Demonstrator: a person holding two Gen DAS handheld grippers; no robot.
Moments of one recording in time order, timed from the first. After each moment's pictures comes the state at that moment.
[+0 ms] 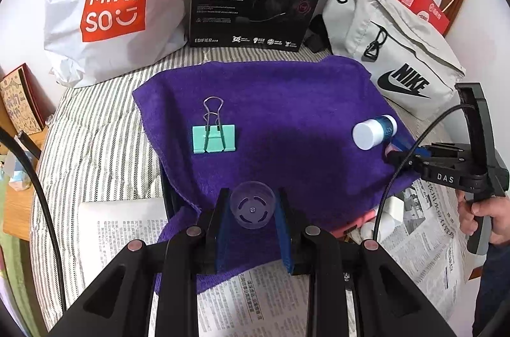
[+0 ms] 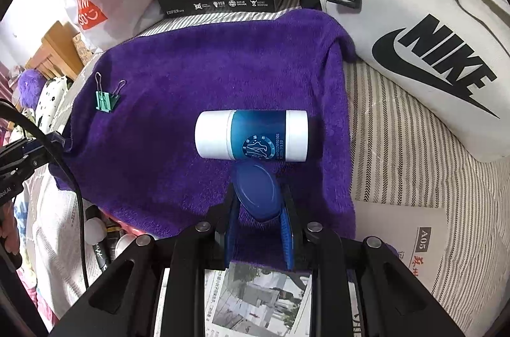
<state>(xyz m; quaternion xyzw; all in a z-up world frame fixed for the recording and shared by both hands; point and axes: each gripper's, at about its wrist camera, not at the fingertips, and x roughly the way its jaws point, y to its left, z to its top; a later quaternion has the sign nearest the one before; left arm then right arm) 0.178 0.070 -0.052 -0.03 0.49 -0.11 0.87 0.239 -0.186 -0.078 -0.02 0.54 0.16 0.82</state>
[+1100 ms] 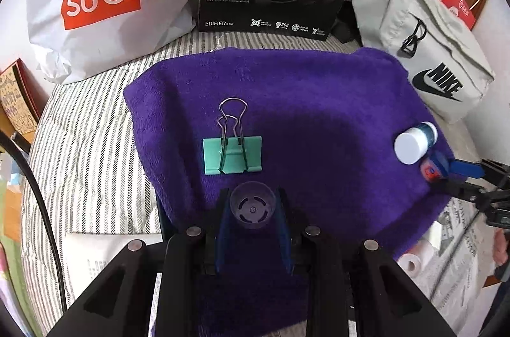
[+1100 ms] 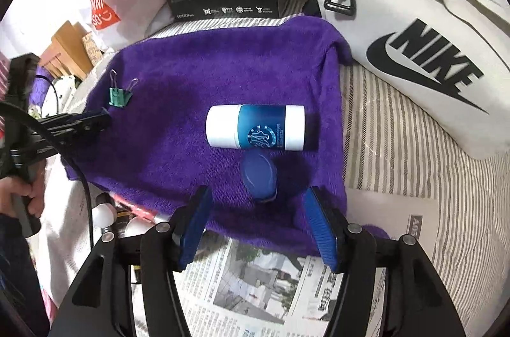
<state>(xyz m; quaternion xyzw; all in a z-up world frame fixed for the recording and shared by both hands) 0.228 0.068 -0.086 -0.02 0.51 -0.09 0.86 0.217 -0.201 -0.058 0.01 0.52 0.18 0.83</state>
